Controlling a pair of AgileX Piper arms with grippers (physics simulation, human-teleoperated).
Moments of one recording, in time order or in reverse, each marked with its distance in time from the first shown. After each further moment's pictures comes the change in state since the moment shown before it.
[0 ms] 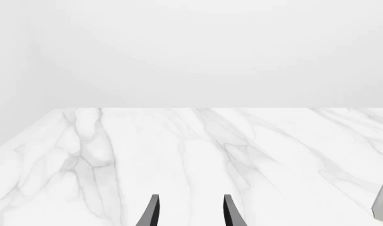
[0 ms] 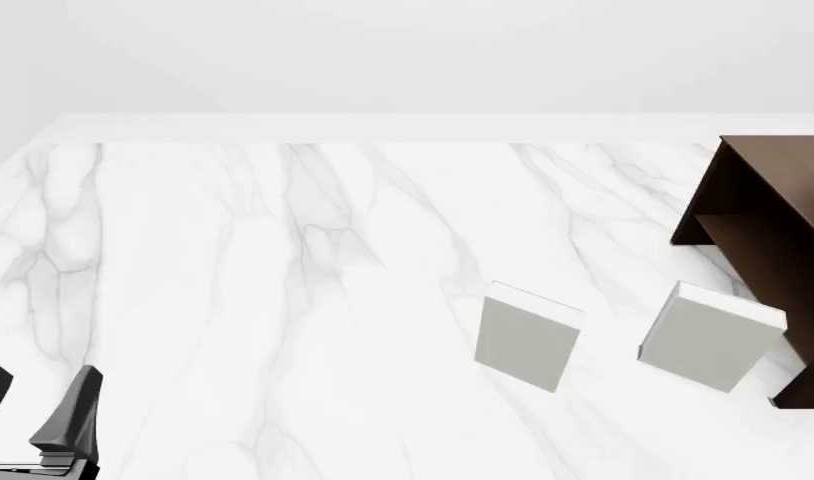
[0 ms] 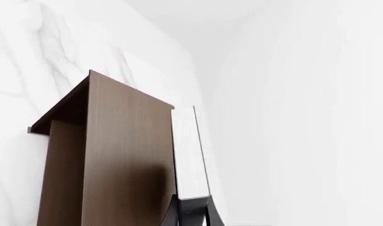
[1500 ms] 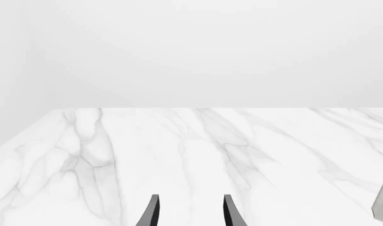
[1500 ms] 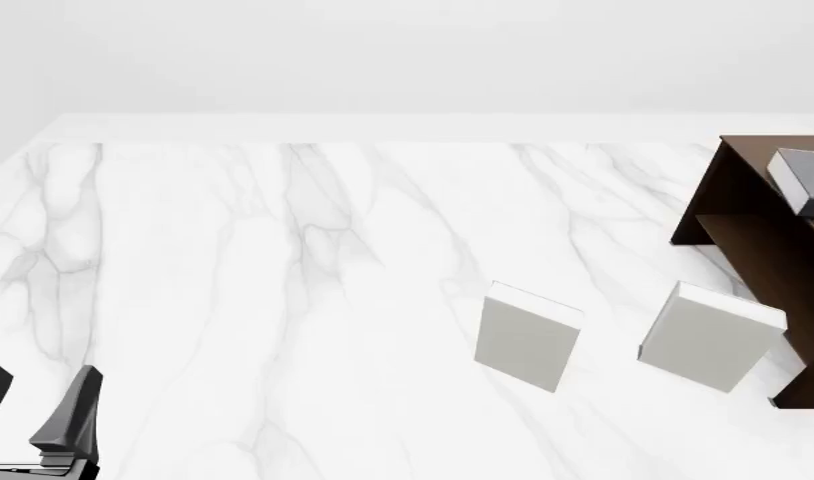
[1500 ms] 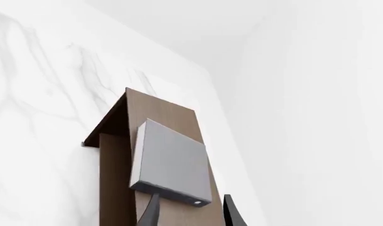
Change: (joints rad) left arm 0.000 0.000 0.000 0.000 0.000; right arm 0.081 -0.252 0.219 -0.001 0.200
